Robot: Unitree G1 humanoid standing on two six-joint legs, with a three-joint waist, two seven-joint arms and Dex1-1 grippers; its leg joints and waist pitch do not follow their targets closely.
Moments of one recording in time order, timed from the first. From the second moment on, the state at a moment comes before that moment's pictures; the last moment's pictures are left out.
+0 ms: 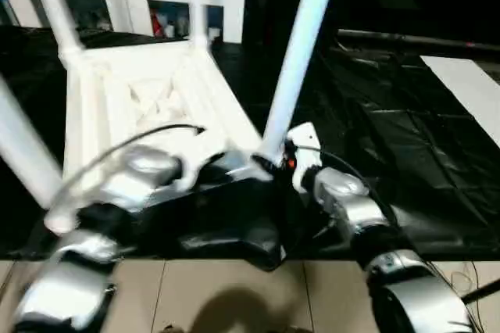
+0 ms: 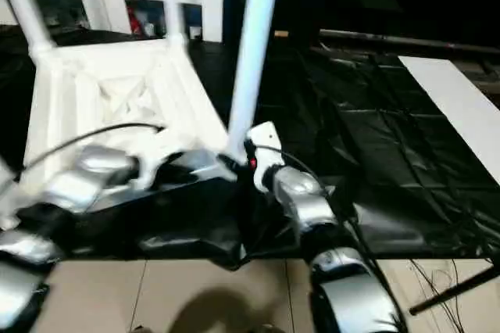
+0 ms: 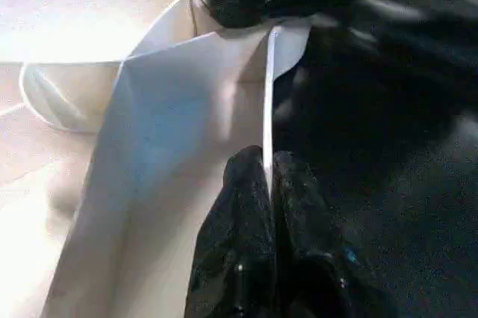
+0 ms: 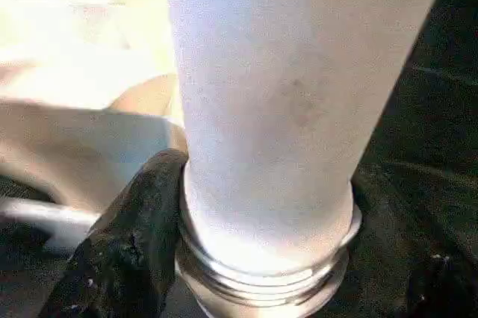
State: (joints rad) left arm -0.73 0.30 -0.29 0.74 0.07 0.25 -0.87; right arm -0.71 -0.02 0.04 0.98 0.07 -0.02 0.32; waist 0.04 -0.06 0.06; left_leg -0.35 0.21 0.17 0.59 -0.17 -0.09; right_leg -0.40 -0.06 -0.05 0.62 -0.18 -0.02
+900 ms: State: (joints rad) left arm -0.64 0.46 -0.30 0.64 0.04 0.13 -1.15; right arm -0.61 -0.23 0.14 0.80 0.08 -0.09 0.91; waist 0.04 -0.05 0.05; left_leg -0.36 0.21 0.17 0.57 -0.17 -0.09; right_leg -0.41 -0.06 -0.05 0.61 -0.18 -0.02
